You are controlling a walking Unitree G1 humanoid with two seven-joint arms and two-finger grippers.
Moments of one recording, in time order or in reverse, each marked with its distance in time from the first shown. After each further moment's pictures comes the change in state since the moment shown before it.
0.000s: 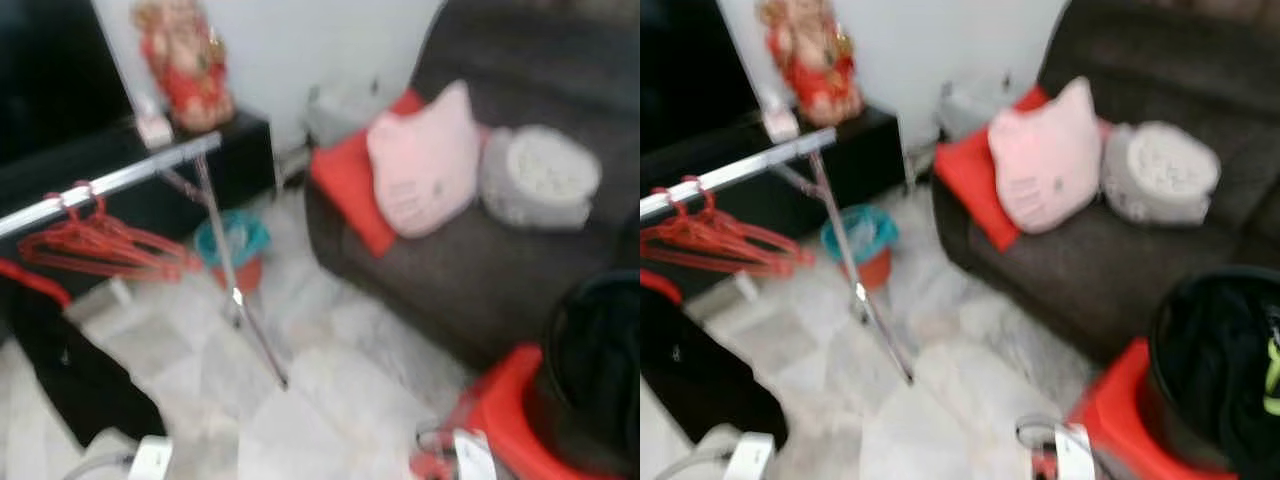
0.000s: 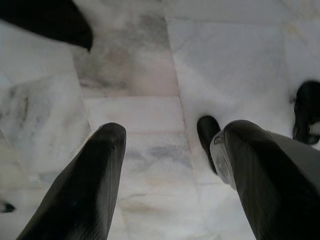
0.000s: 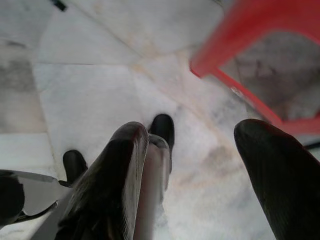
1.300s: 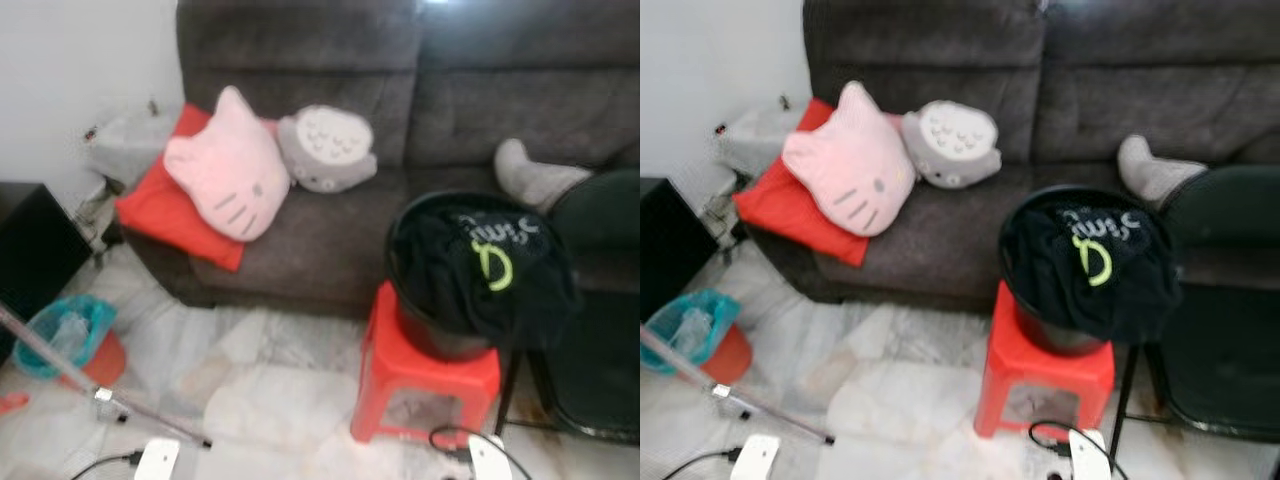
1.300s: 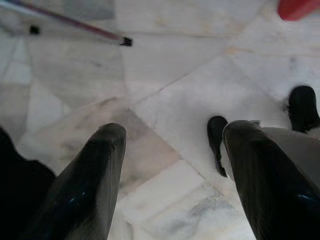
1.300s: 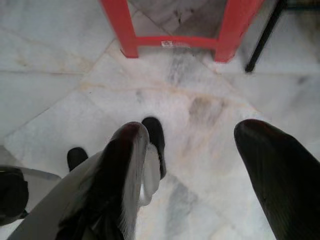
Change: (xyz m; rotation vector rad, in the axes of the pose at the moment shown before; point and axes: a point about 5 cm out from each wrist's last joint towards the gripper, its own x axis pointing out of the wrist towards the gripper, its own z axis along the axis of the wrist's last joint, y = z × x) left arm 0.000 0.002 0.005 0.010 -0.012 0.001; right arm 0.000 0.002 0.002 -0.004 -0.007 0.004
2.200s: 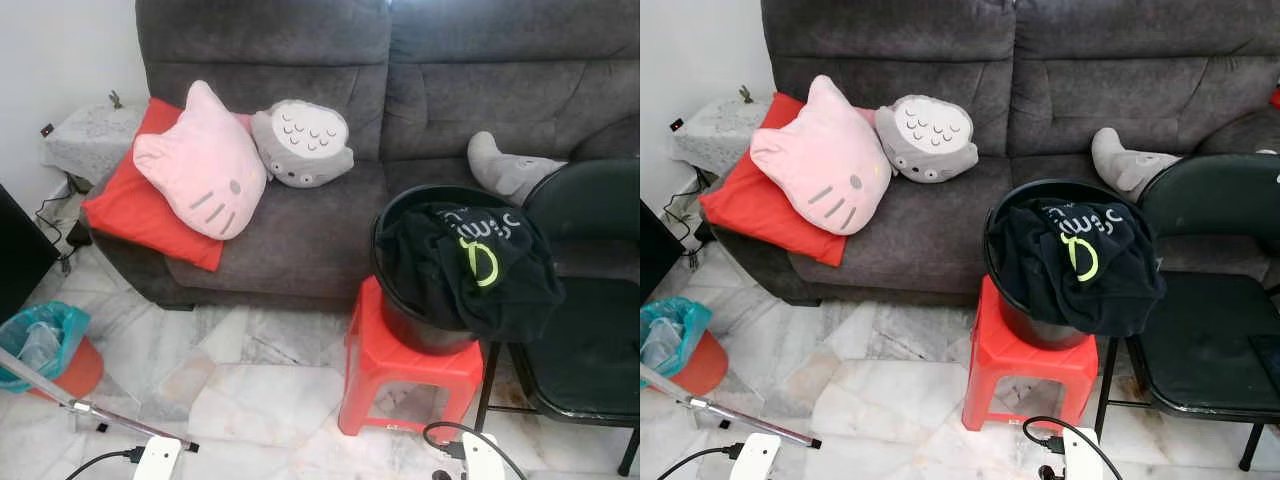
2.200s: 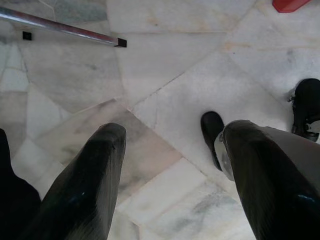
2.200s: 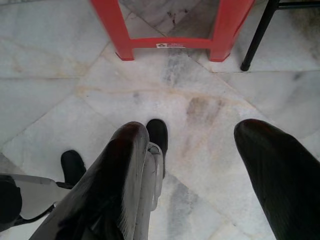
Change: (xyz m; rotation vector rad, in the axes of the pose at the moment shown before) left arm 0.001 -0.001 0.004 0.034 -0.008 -0.007; right arm -0.001 -0.003 -0.001 0.027 -0.018 -0.016
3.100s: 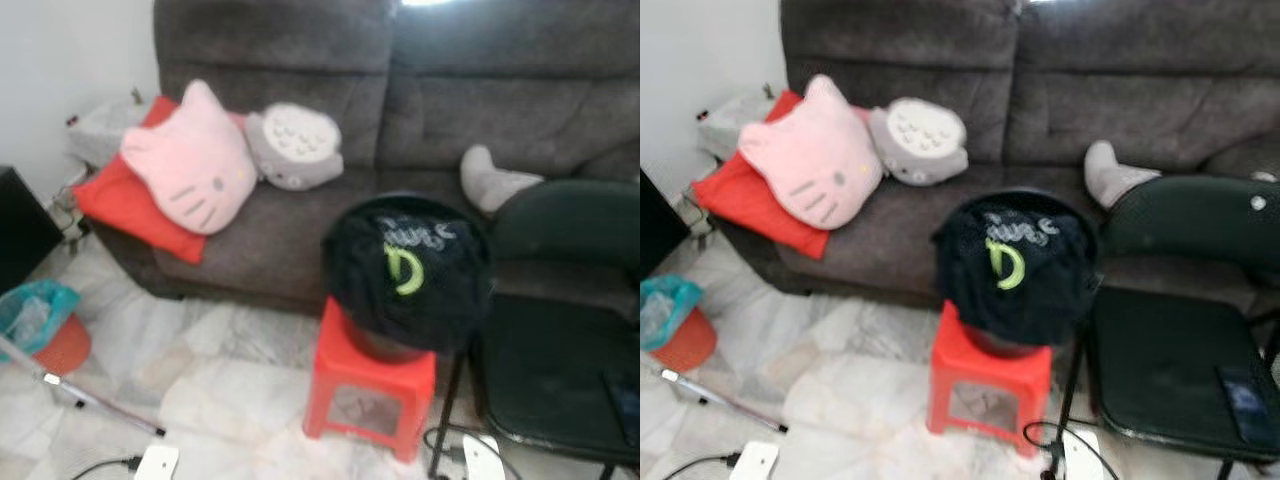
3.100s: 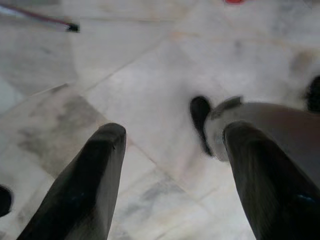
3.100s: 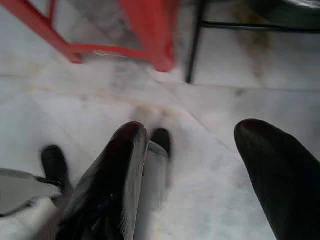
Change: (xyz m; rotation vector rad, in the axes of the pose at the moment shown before) left arm 0.001 -0.009 -0.006 0.037 0.022 -0.038; right arm -0.003 -0.010 -0.011 -0.003 0.012 -0.050
